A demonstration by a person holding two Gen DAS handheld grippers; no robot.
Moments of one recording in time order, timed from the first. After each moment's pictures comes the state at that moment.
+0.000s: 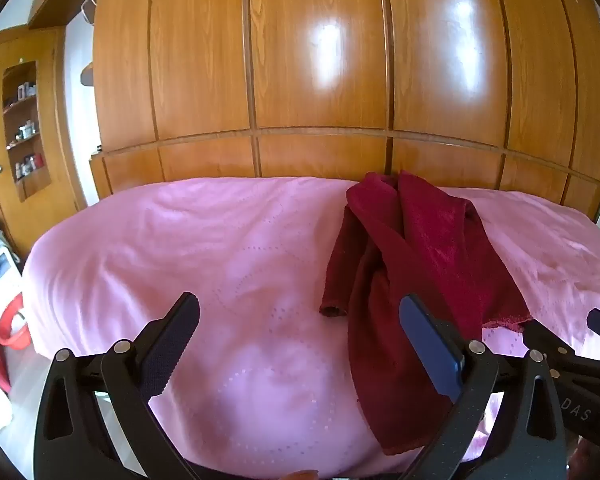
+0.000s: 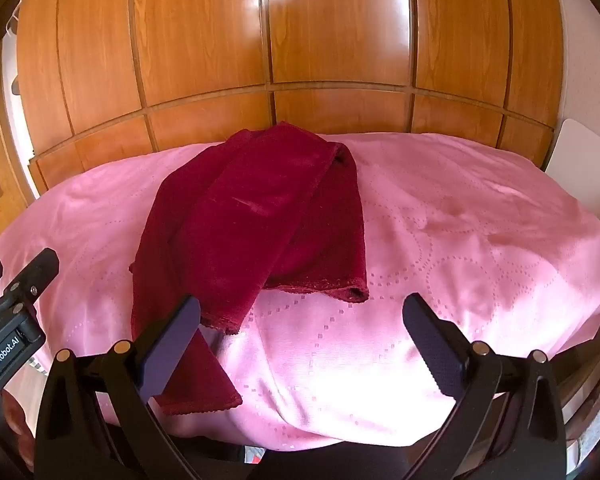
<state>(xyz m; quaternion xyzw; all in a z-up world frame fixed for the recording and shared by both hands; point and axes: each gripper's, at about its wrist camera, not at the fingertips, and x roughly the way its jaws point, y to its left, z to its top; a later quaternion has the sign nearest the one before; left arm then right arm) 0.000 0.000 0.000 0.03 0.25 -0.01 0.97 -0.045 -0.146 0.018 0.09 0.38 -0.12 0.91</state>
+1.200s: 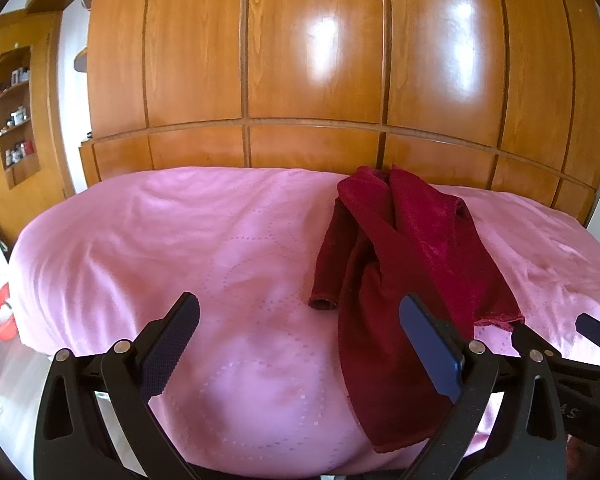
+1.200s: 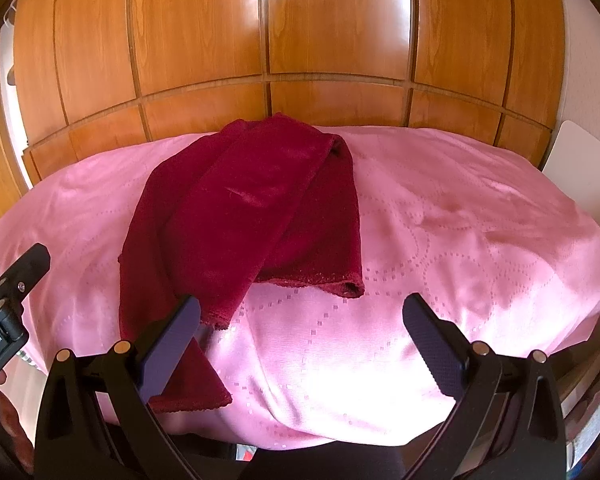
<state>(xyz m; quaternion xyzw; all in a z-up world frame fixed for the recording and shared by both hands) 0.003 0.007 -0.013 0.00 0.27 -0.03 0.96 -0.039 -0.149 0.010 0.08 0.39 -0.12 0.91</state>
